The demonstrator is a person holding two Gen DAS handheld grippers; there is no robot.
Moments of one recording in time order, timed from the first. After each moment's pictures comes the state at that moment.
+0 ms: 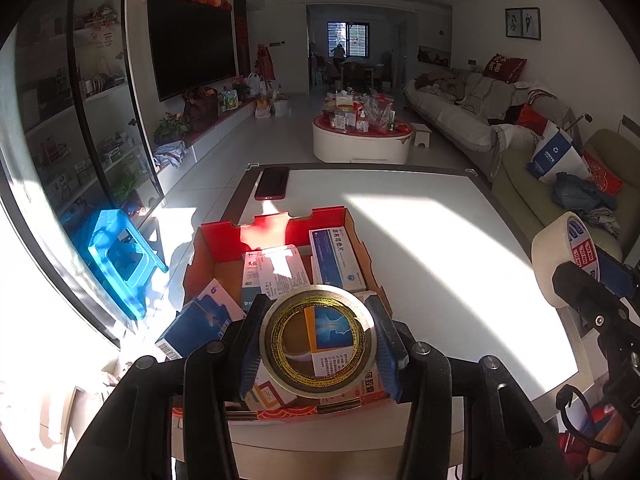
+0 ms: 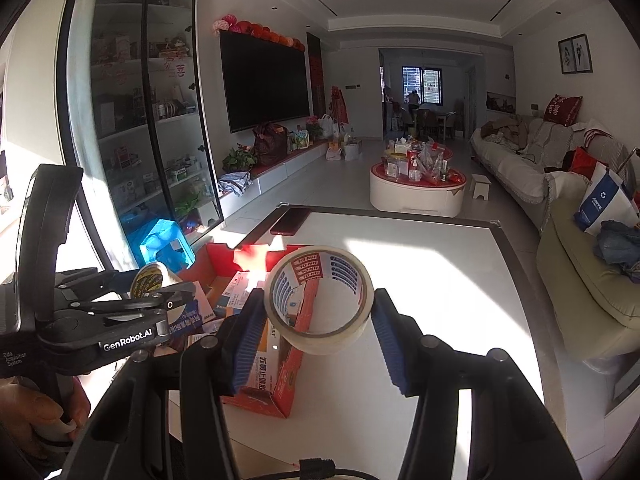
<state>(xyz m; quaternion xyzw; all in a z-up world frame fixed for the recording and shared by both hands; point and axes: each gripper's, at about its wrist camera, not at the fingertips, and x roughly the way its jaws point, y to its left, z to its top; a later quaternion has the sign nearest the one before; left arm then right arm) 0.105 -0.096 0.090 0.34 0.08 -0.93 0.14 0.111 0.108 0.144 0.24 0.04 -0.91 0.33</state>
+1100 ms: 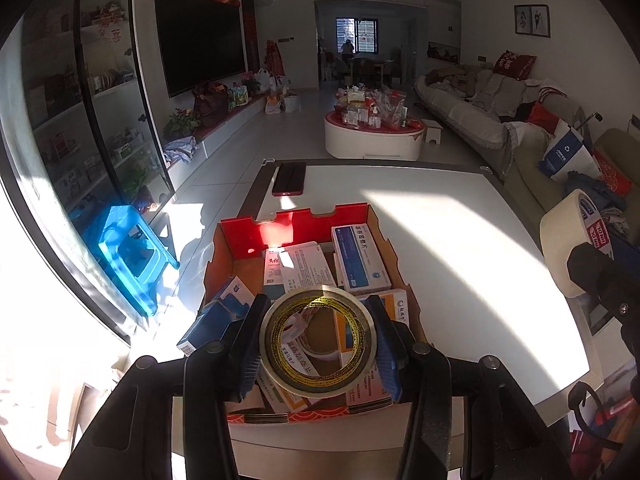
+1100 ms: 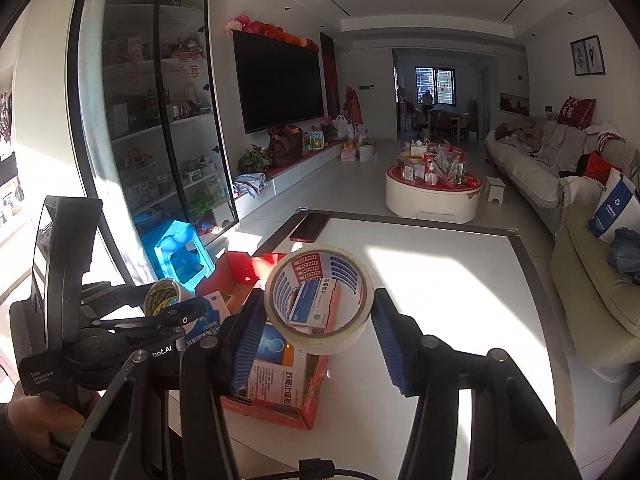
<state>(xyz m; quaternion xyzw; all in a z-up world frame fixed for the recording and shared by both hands) 0.105 -0.113 0.086 0.35 0.08 -0.92 0.16 0.106 0.073 0.153 0.25 0.05 -0.90 0.37</state>
